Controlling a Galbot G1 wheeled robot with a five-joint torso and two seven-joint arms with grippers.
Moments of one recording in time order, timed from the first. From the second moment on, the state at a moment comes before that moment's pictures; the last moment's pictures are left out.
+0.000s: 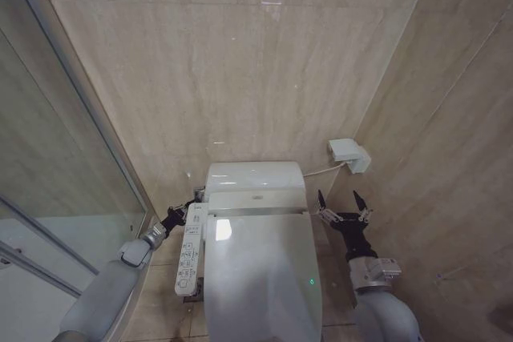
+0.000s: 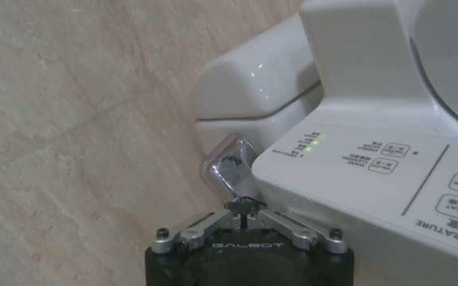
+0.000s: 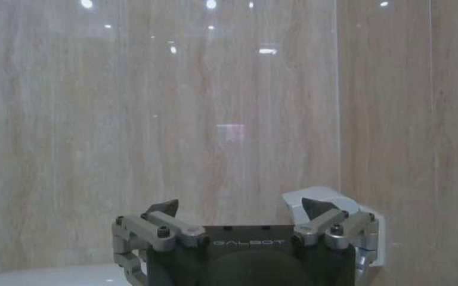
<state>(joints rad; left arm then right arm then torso) 0.64 -1.10 -0.08 -0.88 -0.02 -0.50 0.28 -1.46 1.35 0.55 2.11 0.22 0.09 0.14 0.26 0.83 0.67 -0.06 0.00</state>
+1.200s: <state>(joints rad) 0.66 -1.09 -0.09 -0.90 -0.02 -0.50 0.28 -1.46 1.35 0.55 2.11 0.22 0.09 0.14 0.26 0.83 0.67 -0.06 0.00</state>
